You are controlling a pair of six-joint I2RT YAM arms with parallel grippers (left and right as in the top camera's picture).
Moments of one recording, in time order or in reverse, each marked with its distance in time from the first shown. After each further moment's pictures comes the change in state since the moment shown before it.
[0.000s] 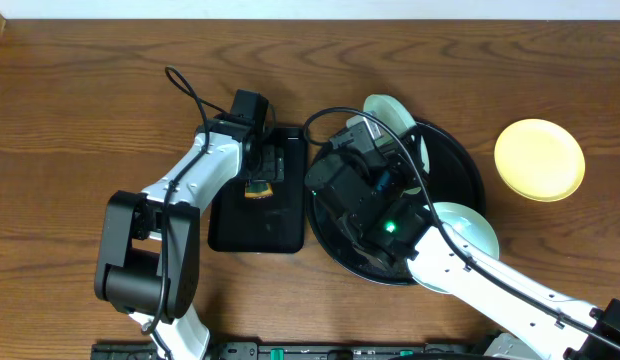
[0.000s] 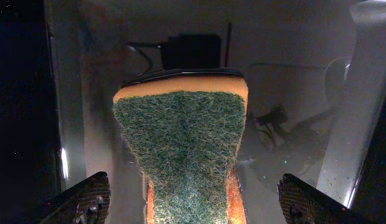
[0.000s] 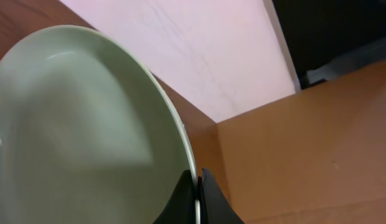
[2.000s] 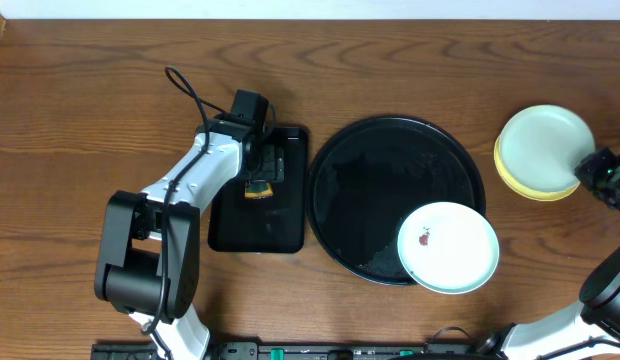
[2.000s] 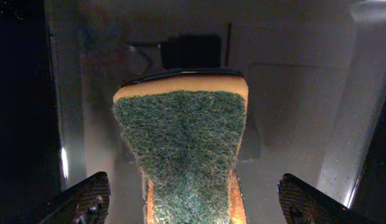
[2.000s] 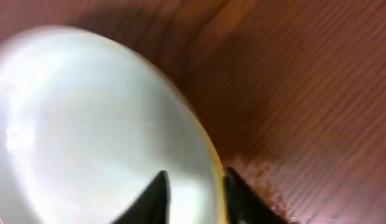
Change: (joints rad) left arm 0.000 0.000 0.000 0.000 0.000 0.000; right arm -1.551 0.359 0.003 0.146 -1.529 0.427
